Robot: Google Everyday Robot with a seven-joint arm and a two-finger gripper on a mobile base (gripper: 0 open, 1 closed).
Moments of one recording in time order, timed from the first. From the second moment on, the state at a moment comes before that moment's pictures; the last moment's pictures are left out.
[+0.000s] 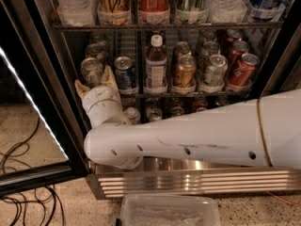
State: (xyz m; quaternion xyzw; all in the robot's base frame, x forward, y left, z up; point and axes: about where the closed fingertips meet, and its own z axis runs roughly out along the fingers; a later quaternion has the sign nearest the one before) arm 0.621 0.152 0.858 -0.22 0.67 0.03 0.71
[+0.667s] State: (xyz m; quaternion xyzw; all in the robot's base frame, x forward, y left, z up) arm 0.645 0.161 0.860 -0.22 0.67 0.04 0.71
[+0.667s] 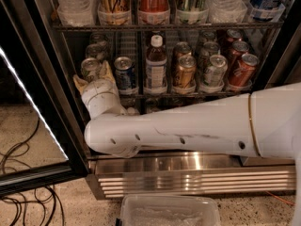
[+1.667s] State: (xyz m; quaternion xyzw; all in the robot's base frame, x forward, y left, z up) arm 0.655 0.171 0.857 -0.22 0.67 0.06 0.71
